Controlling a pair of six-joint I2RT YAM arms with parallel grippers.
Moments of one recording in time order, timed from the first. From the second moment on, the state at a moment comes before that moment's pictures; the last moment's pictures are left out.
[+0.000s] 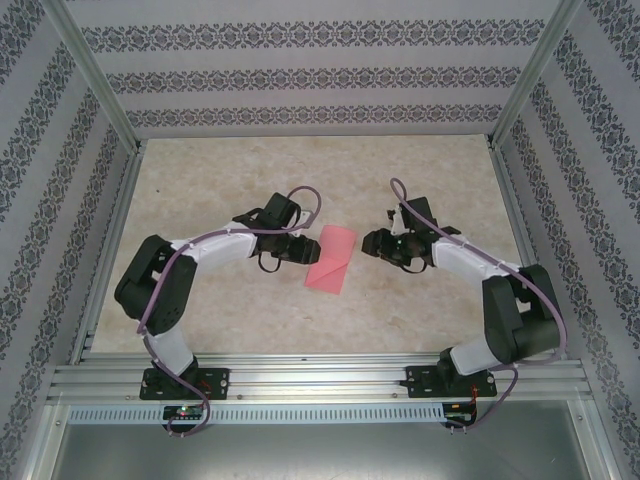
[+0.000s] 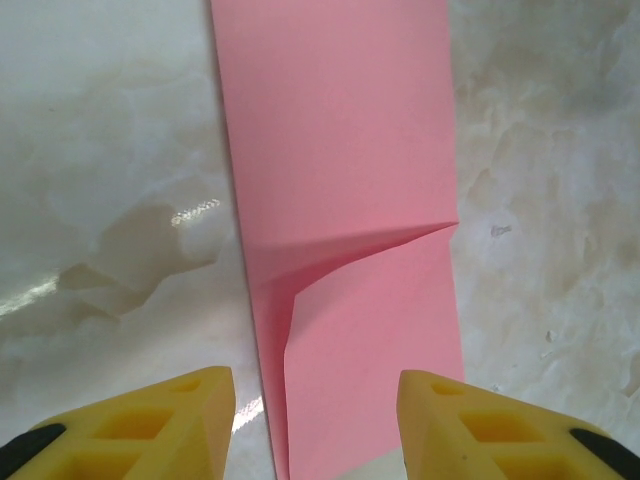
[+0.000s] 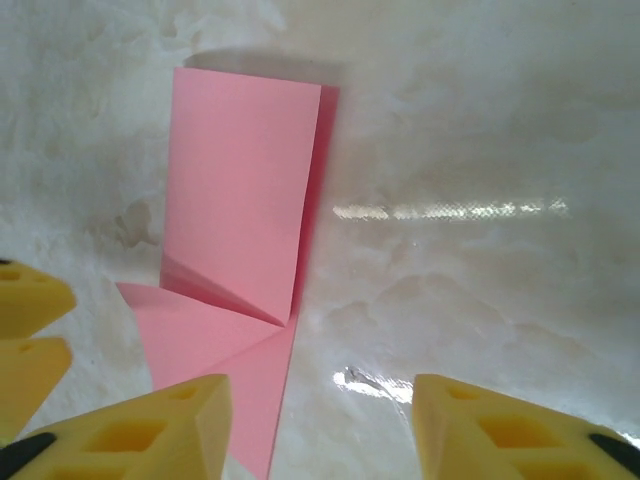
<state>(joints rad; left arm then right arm) -0.58 1.78 1.11 -0.37 0.37 -0.37 0.27 1.47 0.78 -0.32 -0.42 0.54</state>
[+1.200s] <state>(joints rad) -0.58 1.89 1.19 -0.37 0.39 -0.33 0.31 1.60 0.70 -0.02 -0.60 0.66</state>
